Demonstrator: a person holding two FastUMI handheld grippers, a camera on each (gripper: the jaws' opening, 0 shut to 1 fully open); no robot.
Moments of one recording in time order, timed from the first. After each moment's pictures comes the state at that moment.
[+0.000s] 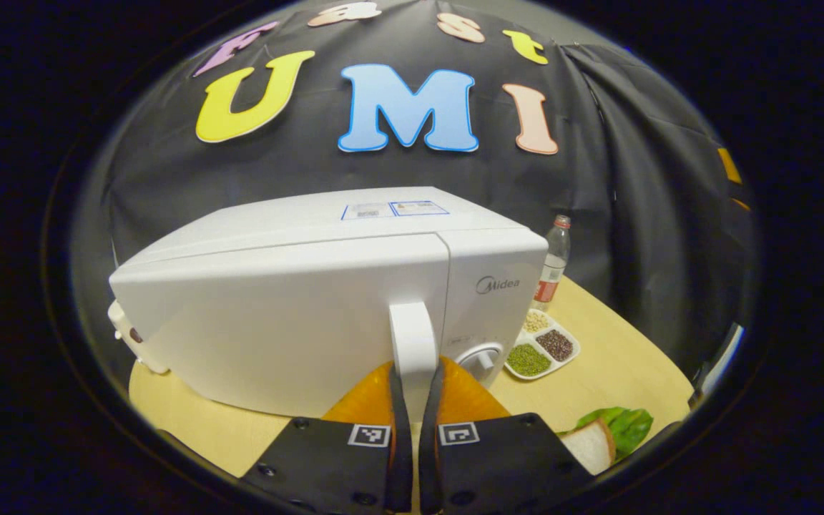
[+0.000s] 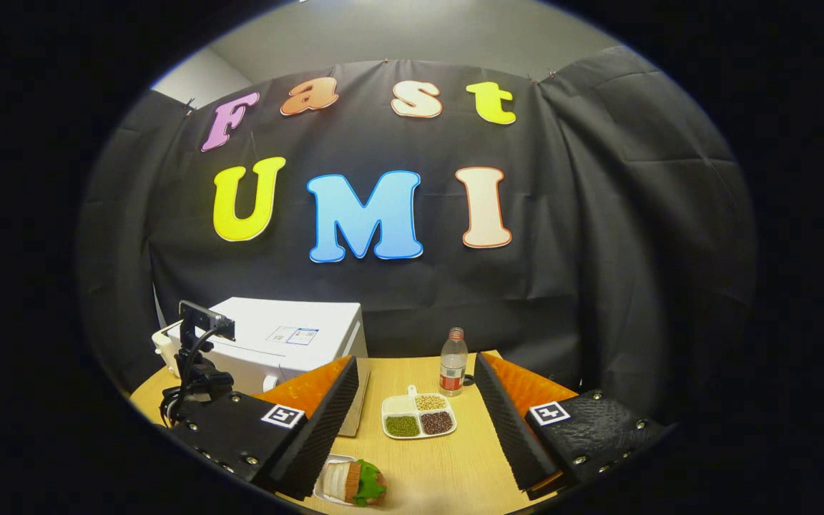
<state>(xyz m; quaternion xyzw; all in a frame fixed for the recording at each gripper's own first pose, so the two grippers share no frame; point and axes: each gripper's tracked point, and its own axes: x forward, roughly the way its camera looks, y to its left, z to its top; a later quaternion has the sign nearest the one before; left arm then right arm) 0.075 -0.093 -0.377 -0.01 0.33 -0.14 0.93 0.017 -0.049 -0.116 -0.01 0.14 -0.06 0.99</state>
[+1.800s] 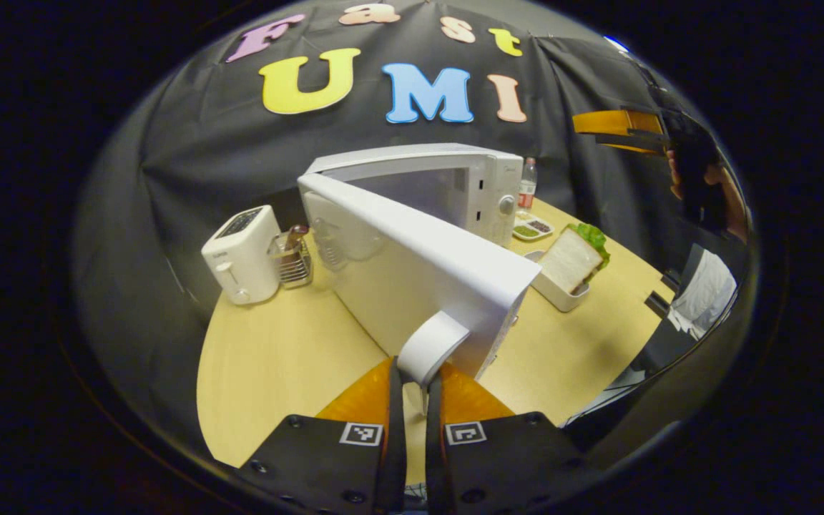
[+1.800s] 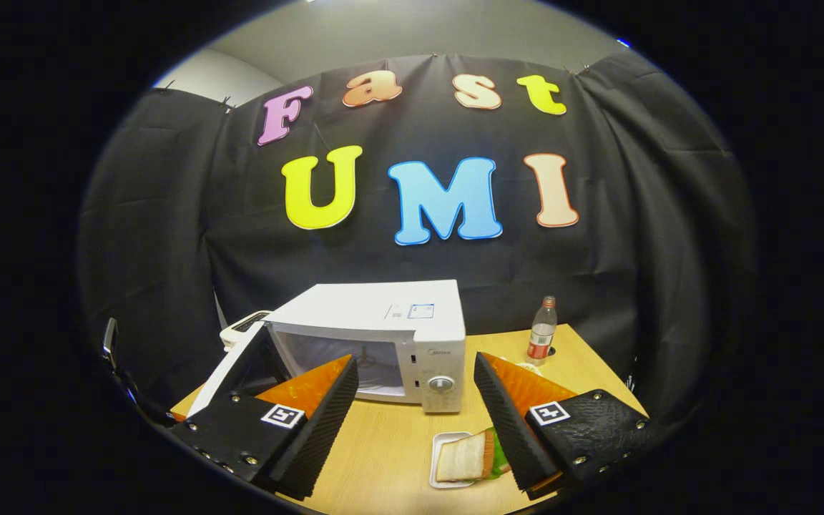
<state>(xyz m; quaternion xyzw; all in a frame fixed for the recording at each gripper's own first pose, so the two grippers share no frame) -0.199 0.198 -0.329 0.03 0.41 -0.19 0.89 -0.028 0.131 -0.148 0.02 0.17 0.03 0.98</state>
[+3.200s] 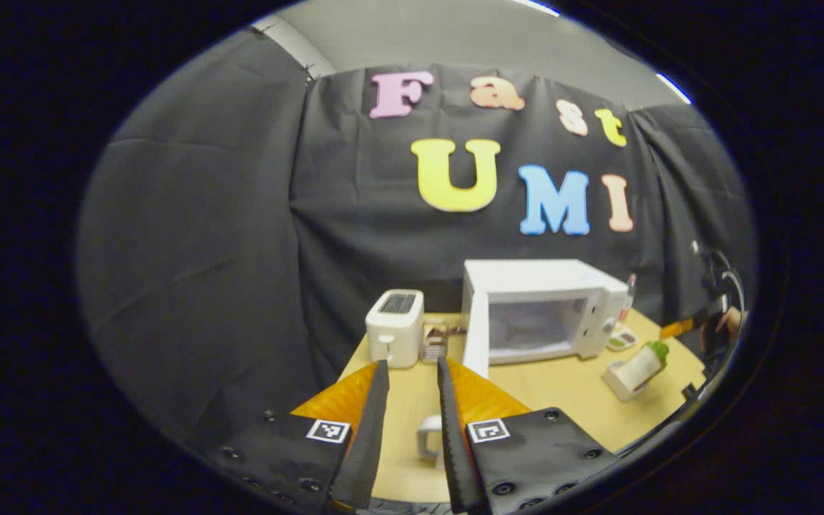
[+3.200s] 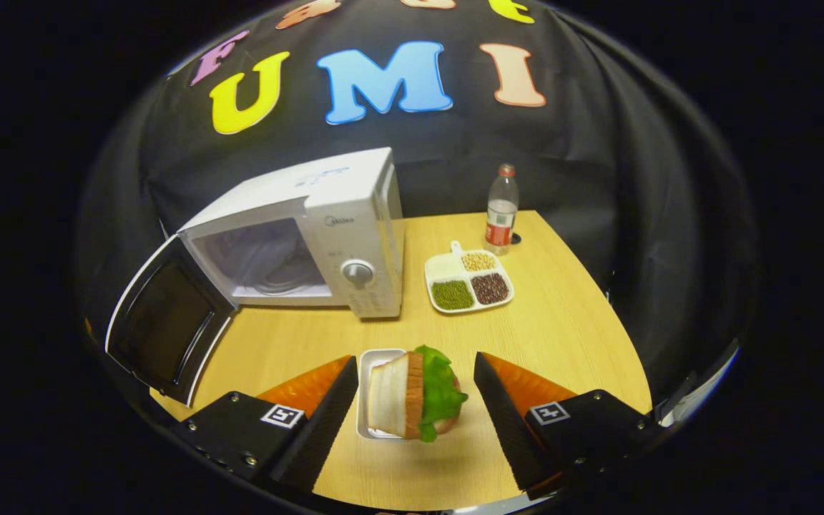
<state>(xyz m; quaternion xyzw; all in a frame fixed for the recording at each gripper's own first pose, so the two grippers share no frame) -0.156 0.343 -0.120 -0.02 0.21 0.03 0.98 -0.046 0.020 -0.301 0.06 0.42 -0.03 0.90</state>
